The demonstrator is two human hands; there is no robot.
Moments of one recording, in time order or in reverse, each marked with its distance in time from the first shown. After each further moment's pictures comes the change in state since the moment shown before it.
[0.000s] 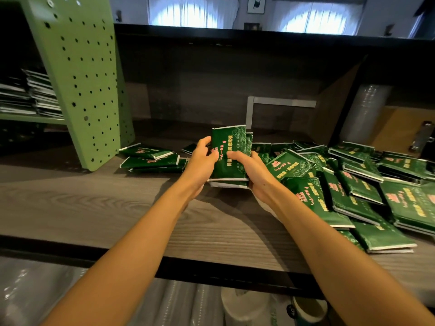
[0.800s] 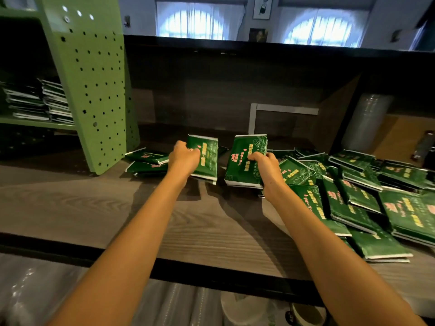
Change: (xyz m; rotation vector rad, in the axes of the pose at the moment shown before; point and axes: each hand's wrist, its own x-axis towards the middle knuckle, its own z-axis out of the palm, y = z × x) left_hand 0.027 0.012 -0.034 0.434 0.336 -0.132; right_hand 0.005 -0.017 -0.015 0.004 0.219 -0.022
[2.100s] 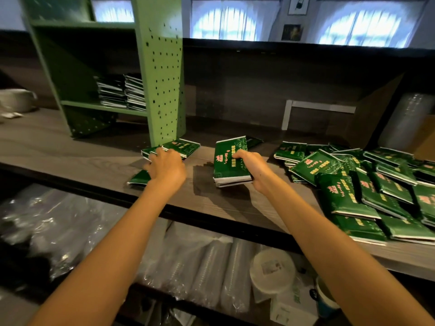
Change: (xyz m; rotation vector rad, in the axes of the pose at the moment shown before) left_hand -0.072 -0.044 -0.121 0.879 0.132 -0.072; right_hand -0.079 0.005 0.085 -0.134 -0.335 0.155
